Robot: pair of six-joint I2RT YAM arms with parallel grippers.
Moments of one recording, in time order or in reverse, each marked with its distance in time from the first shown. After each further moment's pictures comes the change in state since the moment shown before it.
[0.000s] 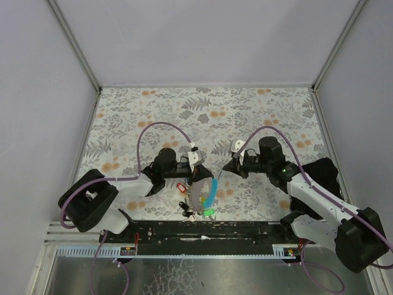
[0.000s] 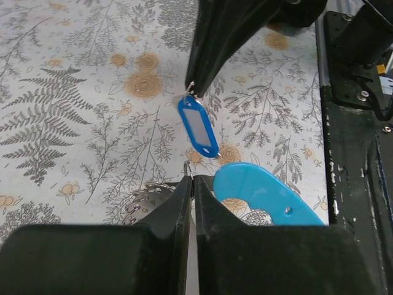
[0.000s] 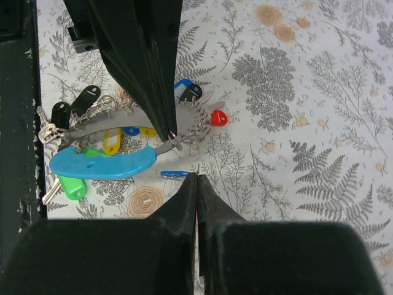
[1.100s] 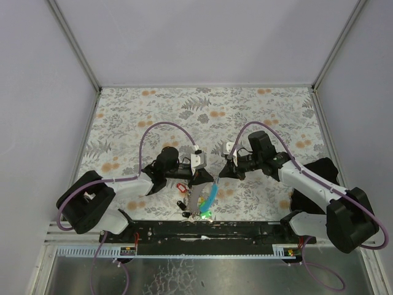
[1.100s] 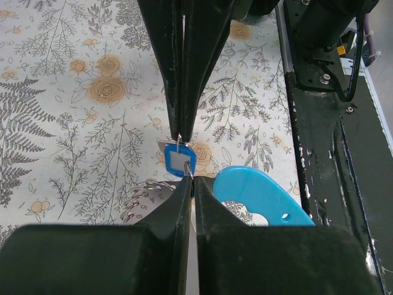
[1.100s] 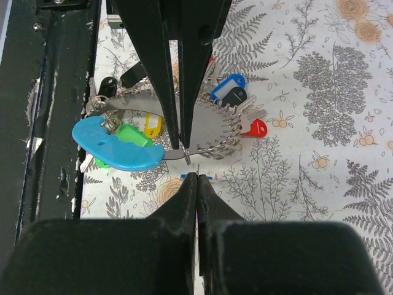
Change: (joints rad) left arm -0.022 -0.022 0.045 -0.124 0.121 0.061; right arm 0.014 0.192 0.153 -0.232 -0.195 -0.199
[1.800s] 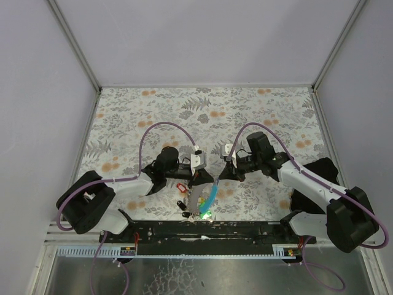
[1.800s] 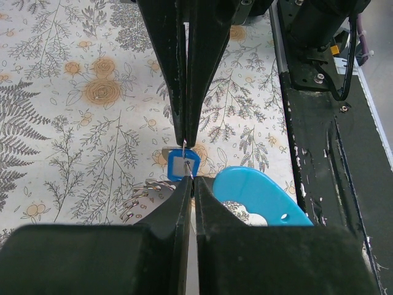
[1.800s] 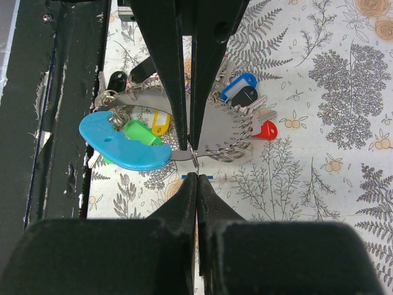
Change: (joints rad) left arm 0.000 -0.001 0.000 0.000 0.017 0.000; right arm 0.020 0.005 0.006 -0.032 0.004 -0.019
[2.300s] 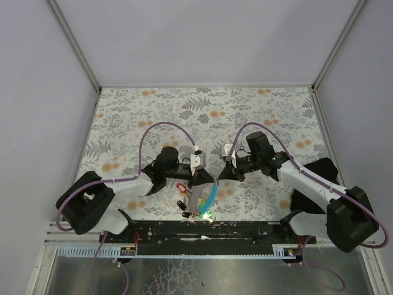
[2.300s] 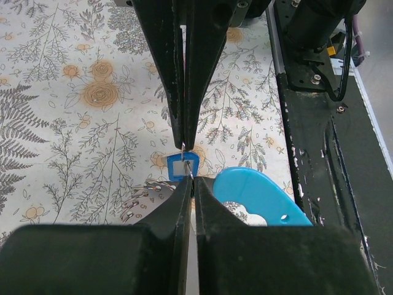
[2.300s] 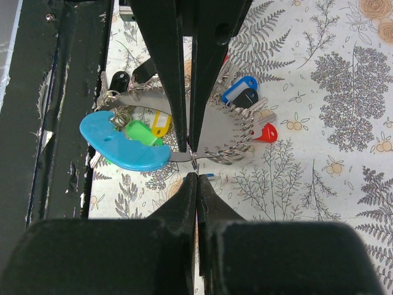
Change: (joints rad) left arm 0.000 -0.005 0.000 0.002 0.010 -0.001; right arm 0.006 0.003 0.011 -0.014 0.000 -0.008
